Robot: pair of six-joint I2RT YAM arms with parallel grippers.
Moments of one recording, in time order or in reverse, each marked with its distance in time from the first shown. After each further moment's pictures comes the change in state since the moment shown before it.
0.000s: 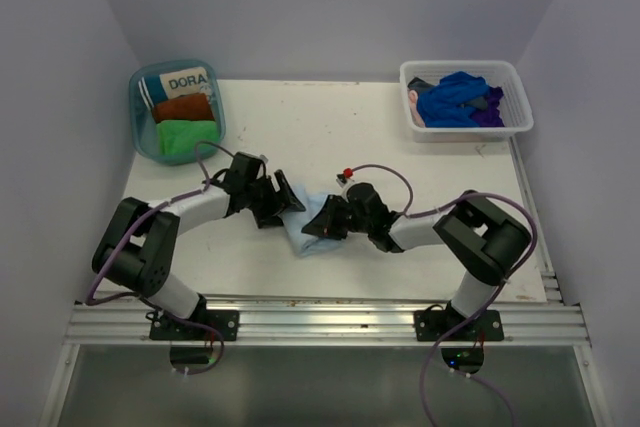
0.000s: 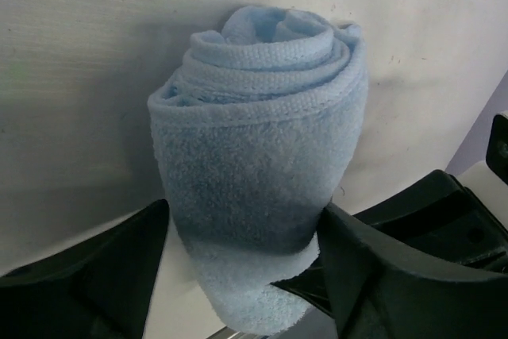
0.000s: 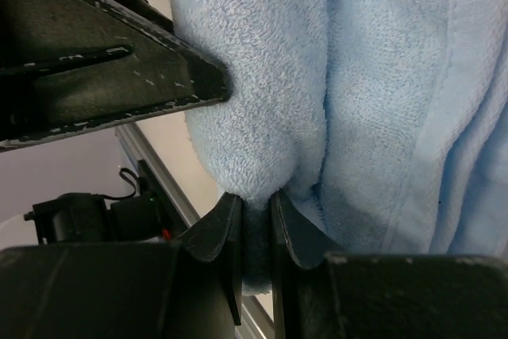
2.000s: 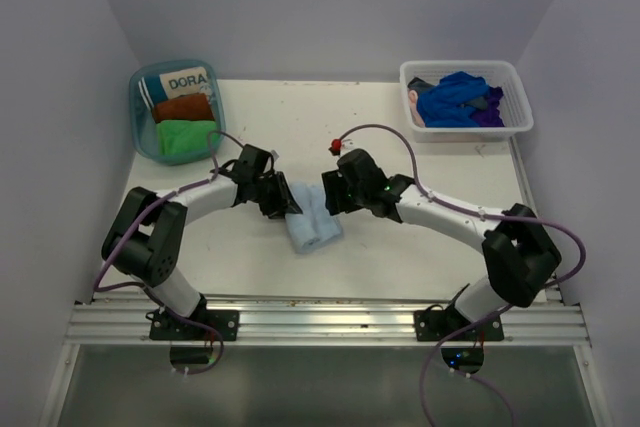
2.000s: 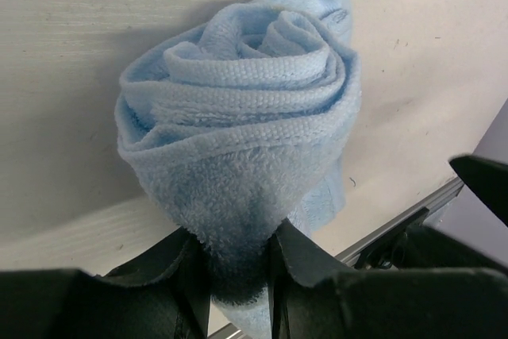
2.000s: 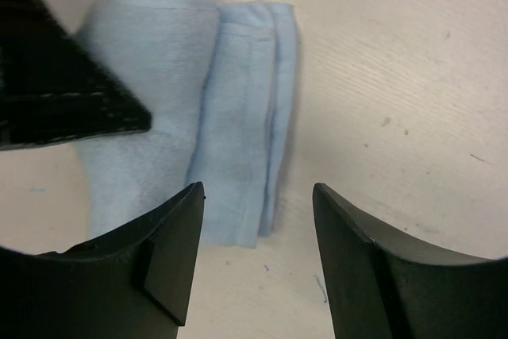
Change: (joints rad) left arm -0.034 0.092 0.117 -0.096 0.019 0.104; right arm -0.037 -0.152 0.389 -0.867 0.386 -0.670
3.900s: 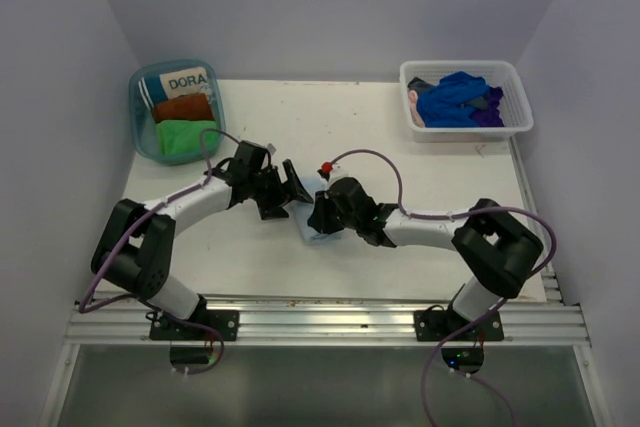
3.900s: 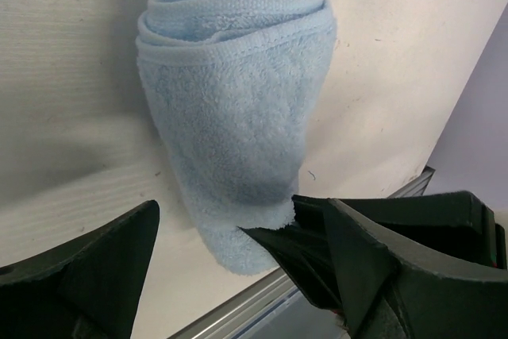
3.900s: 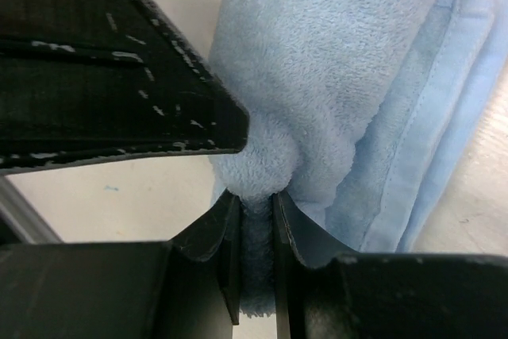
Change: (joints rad) left arm -0.004 -0.090 0.001 -0.010 0.000 -0.063; right arm 0.143 0.063 -0.202 0.450 -0.045 0.150
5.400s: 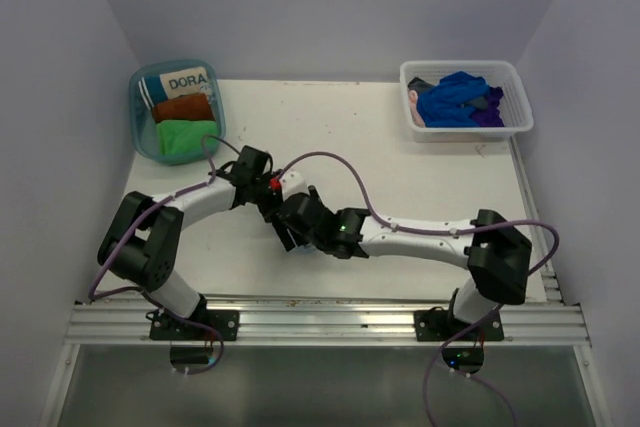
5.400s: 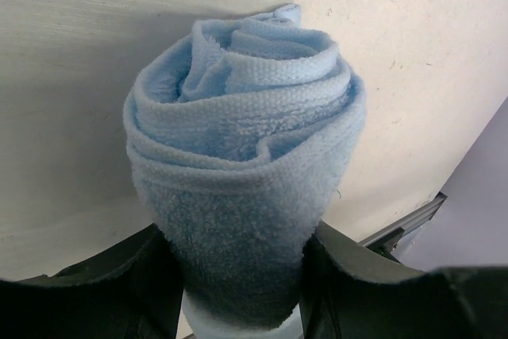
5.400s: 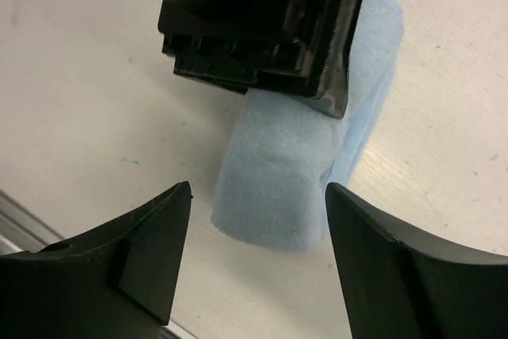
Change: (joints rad) left arm 0.001 0.055 -0.021 0.006 -0.049 -0.058; right arm 0.269 -0.019 0.332 -0.428 0.372 -0.151
